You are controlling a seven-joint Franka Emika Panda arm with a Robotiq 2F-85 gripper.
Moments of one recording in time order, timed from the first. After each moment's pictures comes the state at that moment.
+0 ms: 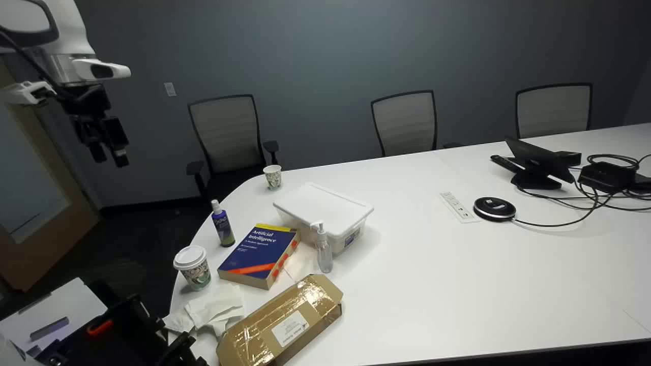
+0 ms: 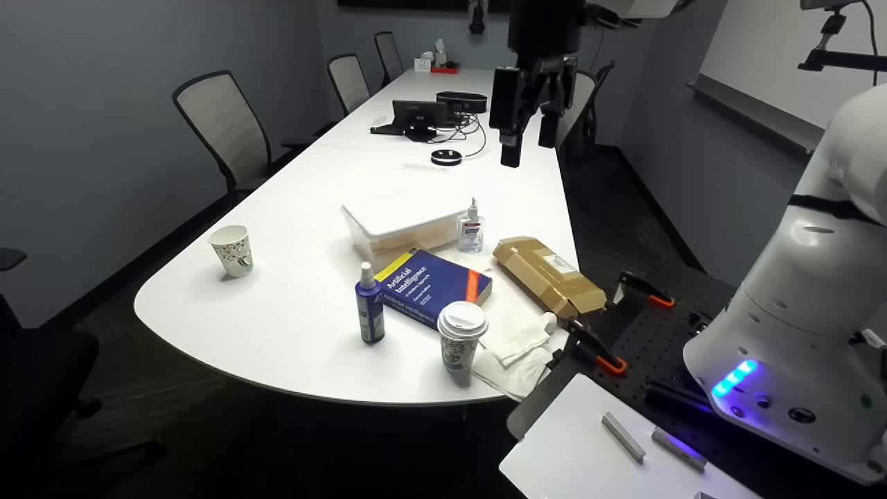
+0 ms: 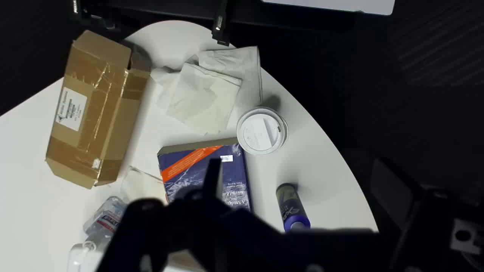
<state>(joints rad) 0.19 -0.60 0.26 -2.61 0.17 1.98 0.22</state>
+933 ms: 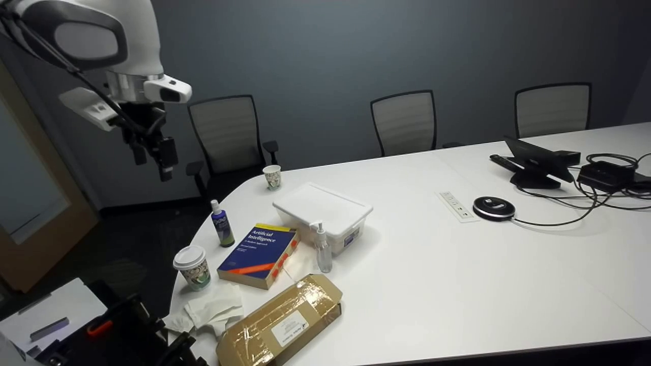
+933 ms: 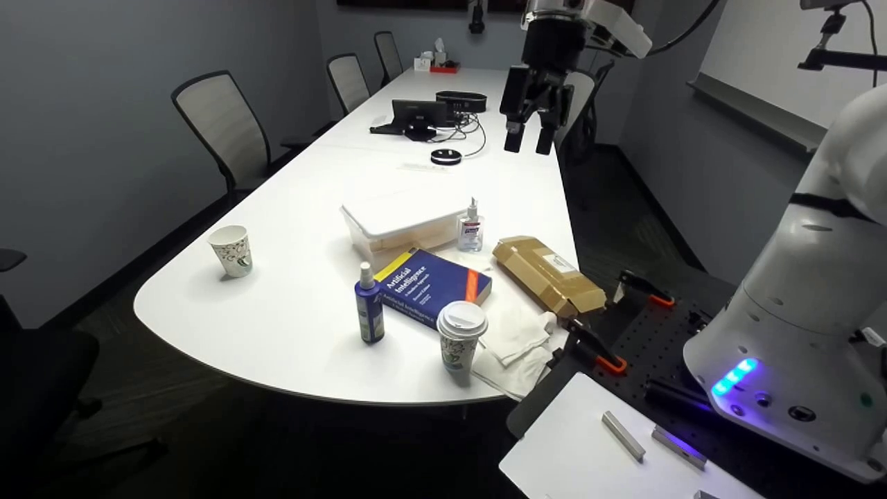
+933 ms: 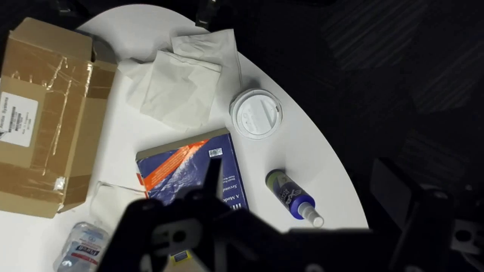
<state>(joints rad) 0.14 -0.49 -0.06 -2.64 0.28 2.08 -0.10</state>
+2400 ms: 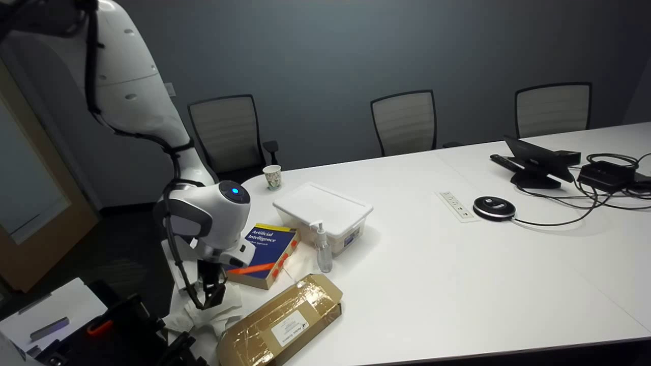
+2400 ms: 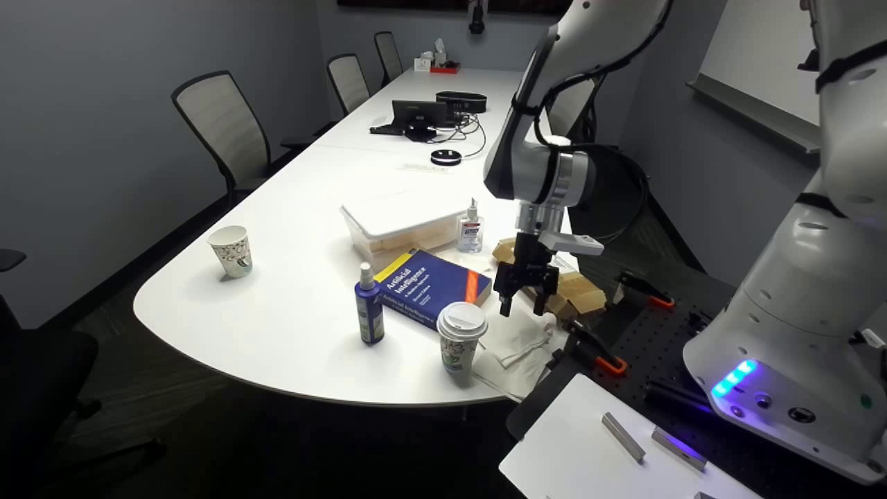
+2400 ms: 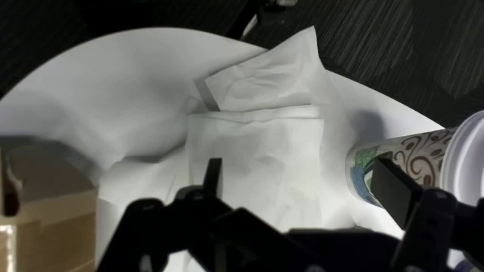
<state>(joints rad) -0.09 0.54 0.06 -2.53 0.85 2.63 -0.59</state>
